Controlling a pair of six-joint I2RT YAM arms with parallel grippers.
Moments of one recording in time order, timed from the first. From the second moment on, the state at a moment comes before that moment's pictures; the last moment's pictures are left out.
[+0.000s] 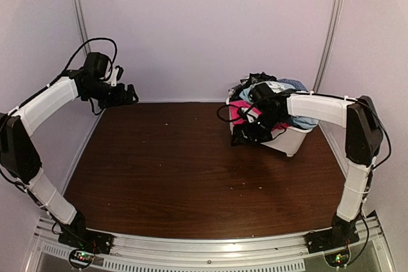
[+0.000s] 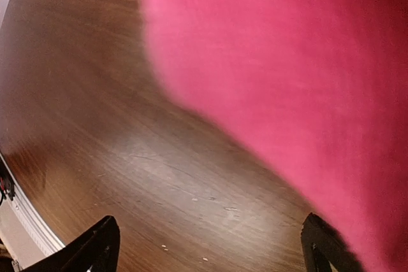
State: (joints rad) left arm -0.22 1.59 1.50 -0.71 0.13 -0.21; right arm 0.58 1.93 1.54 -0.75 -0.26 0.25
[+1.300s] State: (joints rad) left arm -0.21 1.67 1.65 -0.72 0.19 -0.17; right arm -0.06 1.66 1.83 -0.94 -0.20 0.12
